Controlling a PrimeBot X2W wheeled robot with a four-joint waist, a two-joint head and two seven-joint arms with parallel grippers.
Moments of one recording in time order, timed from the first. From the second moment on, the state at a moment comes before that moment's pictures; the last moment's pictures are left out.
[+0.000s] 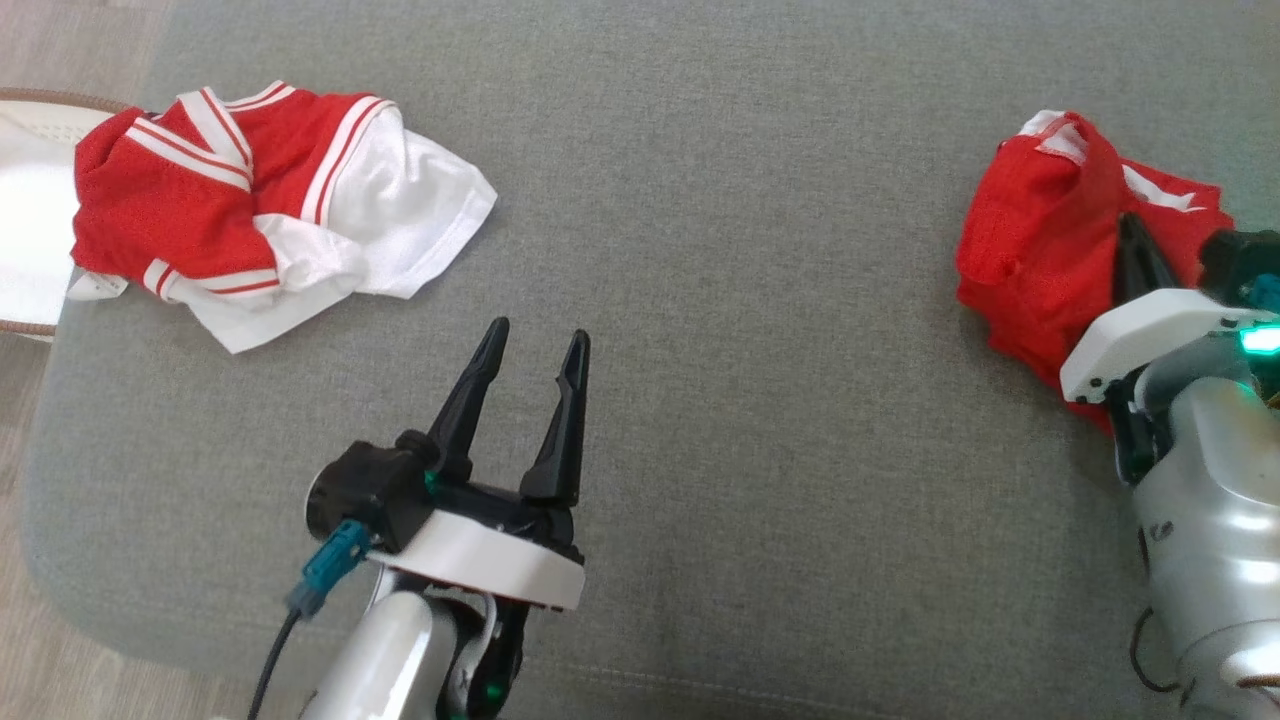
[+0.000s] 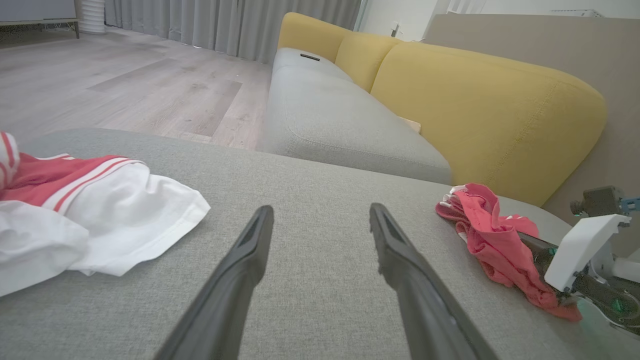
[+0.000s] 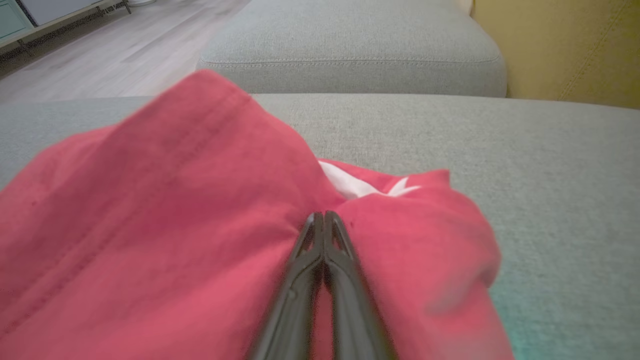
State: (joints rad) left arm -0.14 0.05 -0.44 0.04 -0.33 0.04 -0.26; right arm -0.69 -0.17 -0.16 1.00 -0.03 0.12 -0.19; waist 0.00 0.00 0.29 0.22
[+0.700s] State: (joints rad) left arm -0.15 0.05 -0.44 0.05 -0.35 0.04 -0.26; right arm -0.75 -0.07 -0.01 1.15 -0.08 0.12 -0.25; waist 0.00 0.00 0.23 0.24
